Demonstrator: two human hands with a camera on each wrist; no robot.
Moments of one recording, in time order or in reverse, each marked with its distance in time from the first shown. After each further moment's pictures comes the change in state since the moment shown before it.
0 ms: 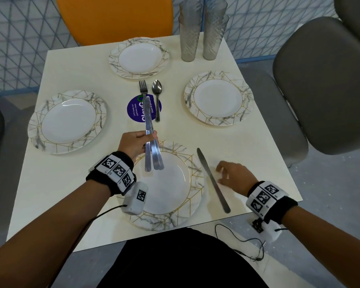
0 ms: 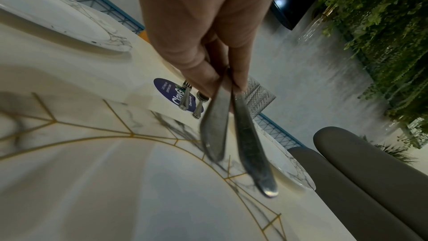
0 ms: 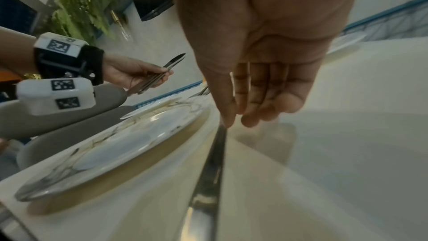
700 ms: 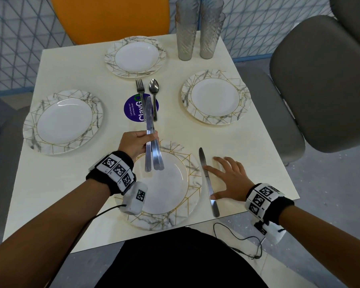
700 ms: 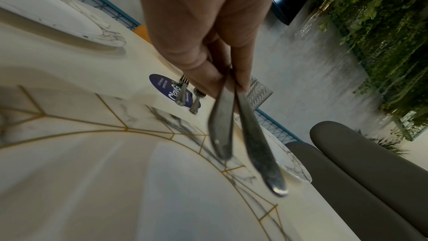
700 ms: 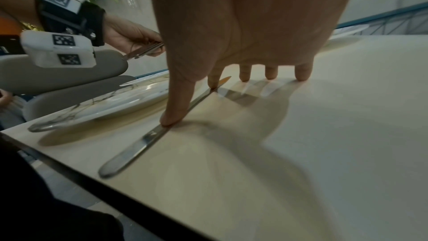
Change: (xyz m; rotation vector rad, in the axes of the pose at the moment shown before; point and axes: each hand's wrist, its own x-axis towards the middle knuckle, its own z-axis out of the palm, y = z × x) left_hand -0.004 0.003 0.008 -0.029 -0.040 -0.009; right_hand 0.004 0.023 0.030 -0.325 0.017 -0.185
